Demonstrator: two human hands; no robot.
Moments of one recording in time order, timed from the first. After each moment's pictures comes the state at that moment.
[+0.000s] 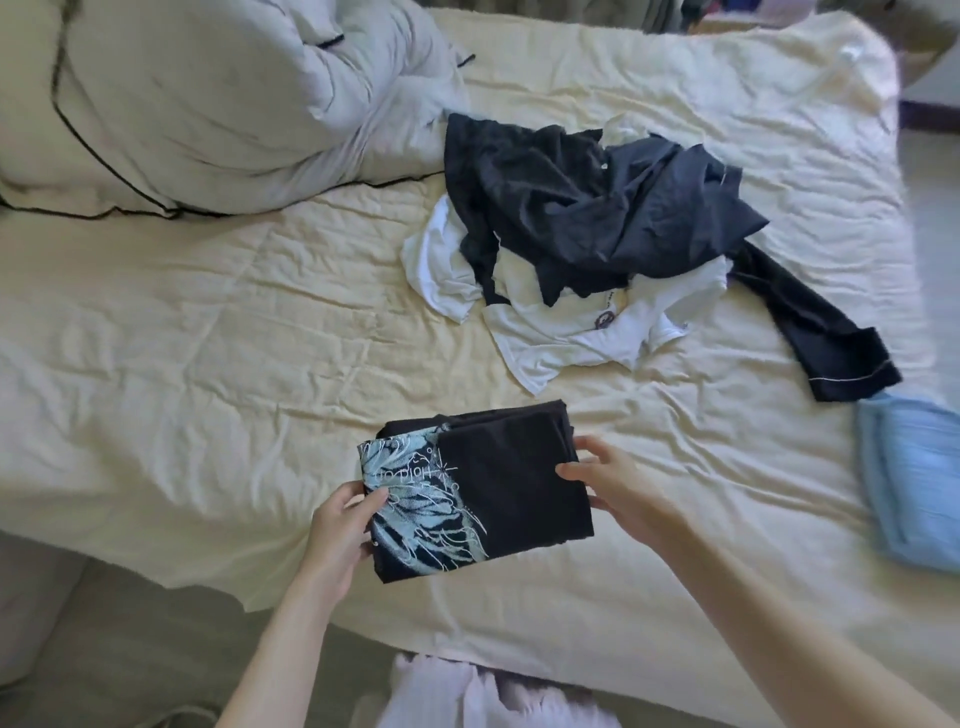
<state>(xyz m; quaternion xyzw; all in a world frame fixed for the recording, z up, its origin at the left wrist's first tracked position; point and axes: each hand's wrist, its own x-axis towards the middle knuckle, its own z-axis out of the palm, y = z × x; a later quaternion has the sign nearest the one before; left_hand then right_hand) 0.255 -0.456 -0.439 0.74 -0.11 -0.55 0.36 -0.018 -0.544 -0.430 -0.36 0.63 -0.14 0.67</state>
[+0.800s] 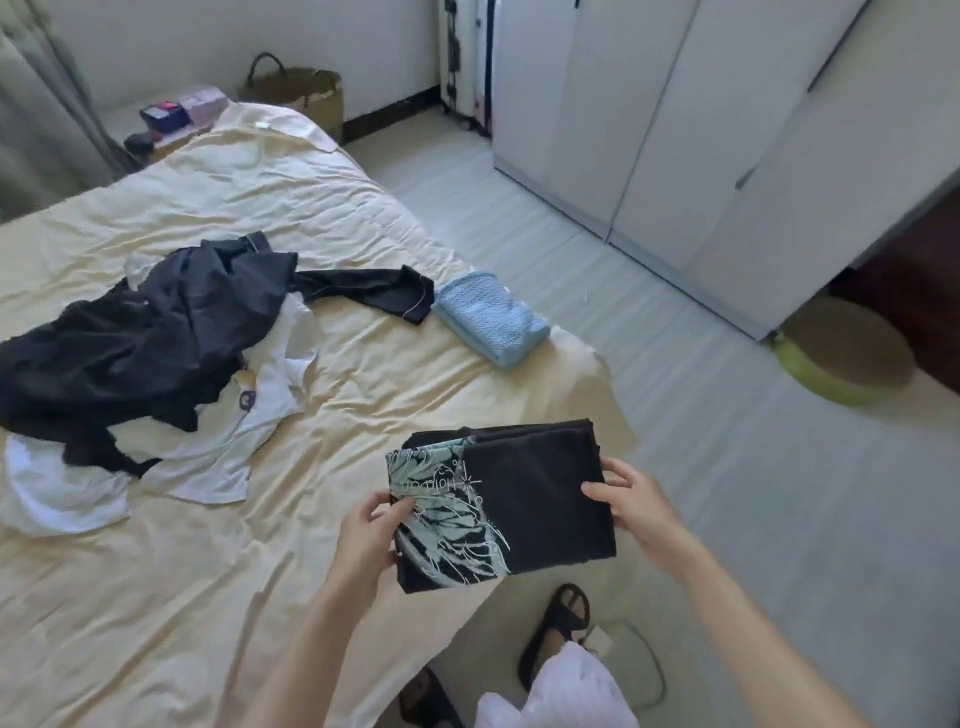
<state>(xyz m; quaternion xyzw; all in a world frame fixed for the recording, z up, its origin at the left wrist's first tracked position) -0.019 -0.410 -0.359 0.54 -0.45 -0.70 0.09 -0.231 -0.221 -0.353 -0.03 0.75 -0.49 0.45</state>
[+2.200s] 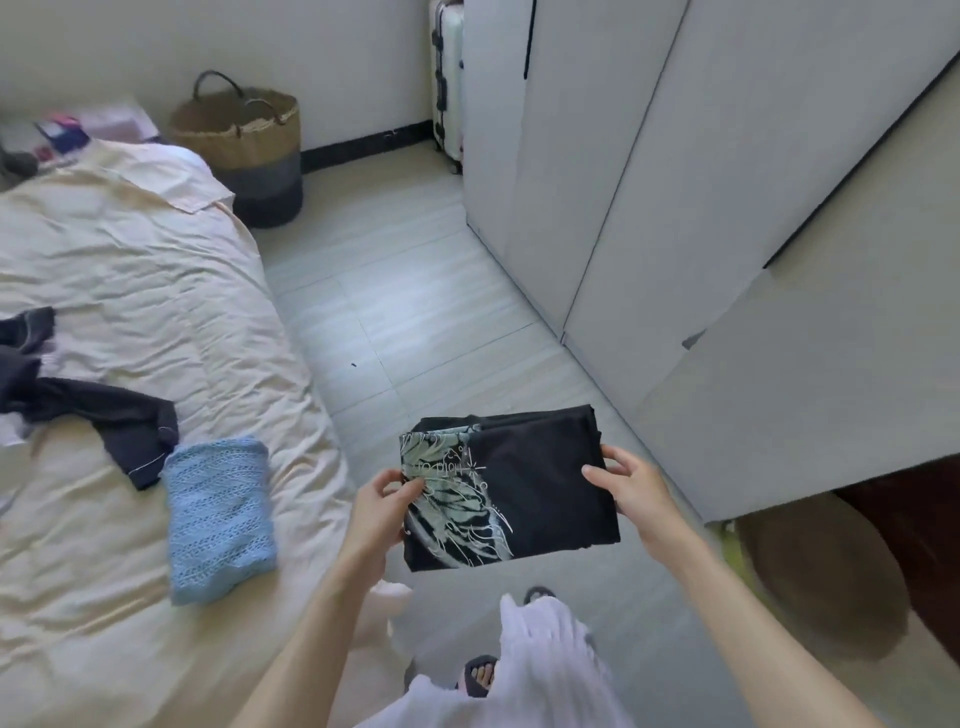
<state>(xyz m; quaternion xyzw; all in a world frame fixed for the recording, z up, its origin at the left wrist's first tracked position) -0.723 -0.399 -0.355 0.58 -0.45 -0.67 0.13 -0.949 -0.256 -0.340 -0.11 0.76 -0.46 0.44</state>
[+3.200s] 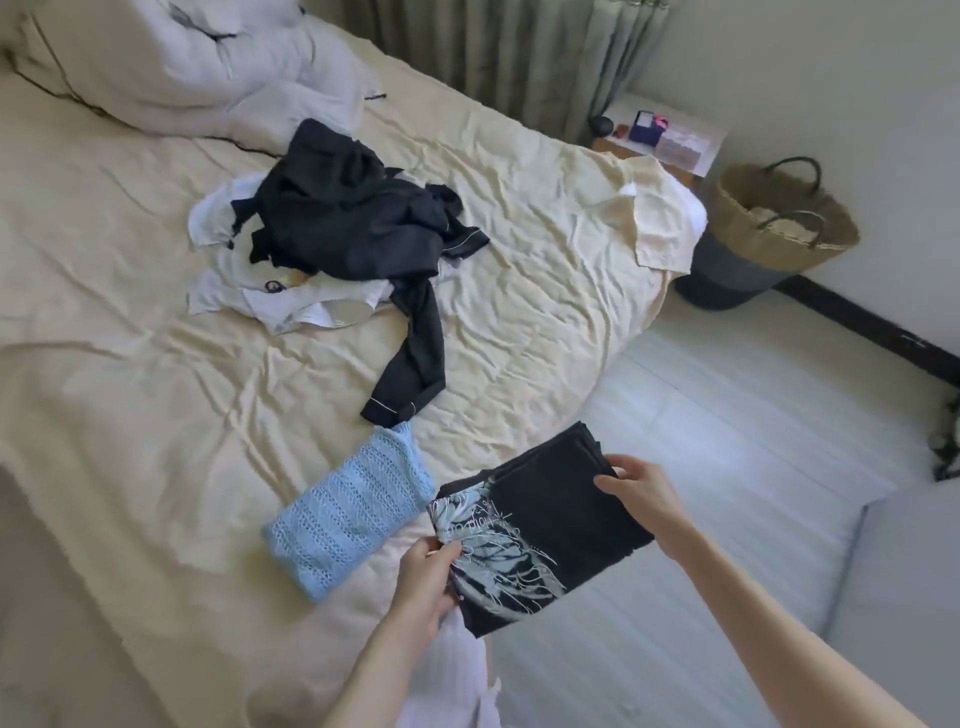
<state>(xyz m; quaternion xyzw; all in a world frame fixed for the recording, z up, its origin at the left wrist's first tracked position) -0.716 -0.613 -0.419 0.68 0.12 -0.54 0.49 -0.870 -0.801 -0.378 -0.59 0.60 -0.03 0.55</state>
